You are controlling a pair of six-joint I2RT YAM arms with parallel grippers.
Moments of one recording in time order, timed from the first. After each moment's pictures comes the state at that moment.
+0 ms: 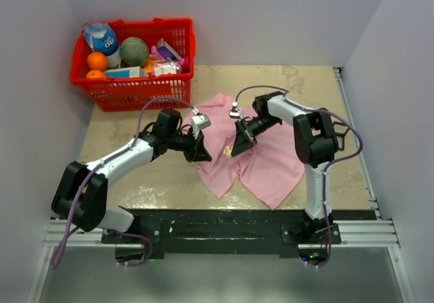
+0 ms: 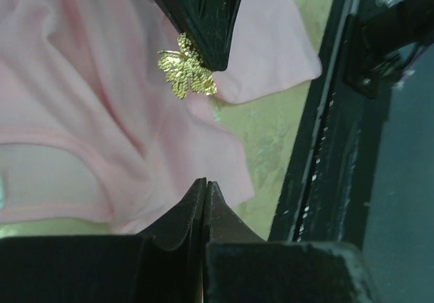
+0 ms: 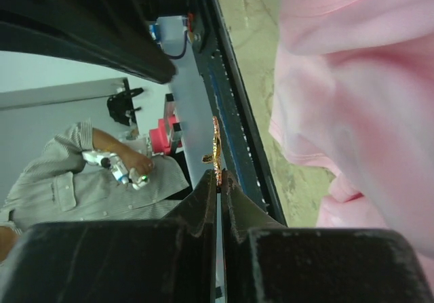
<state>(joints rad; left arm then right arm) -0.47 1.39 0.86 -0.24 0.80 0.11 0.35 2.18 1.58 -1.25 -1.18 -0.38</state>
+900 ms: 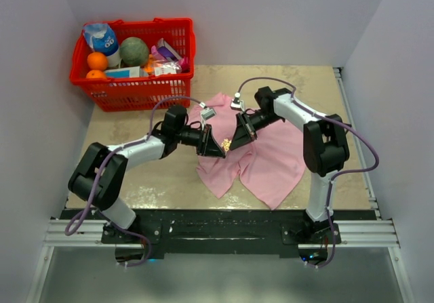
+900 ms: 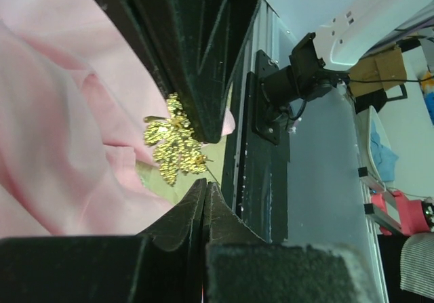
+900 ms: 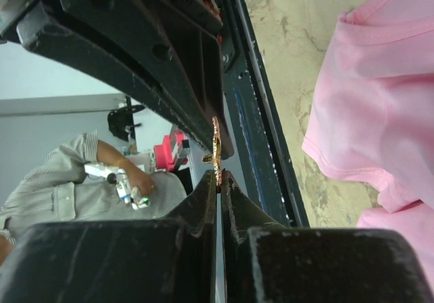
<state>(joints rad) -0.49 1.61 0.84 0.30 1.09 -0.37 0.35 2.00 1.53 -1.12 -1.26 -0.22</state>
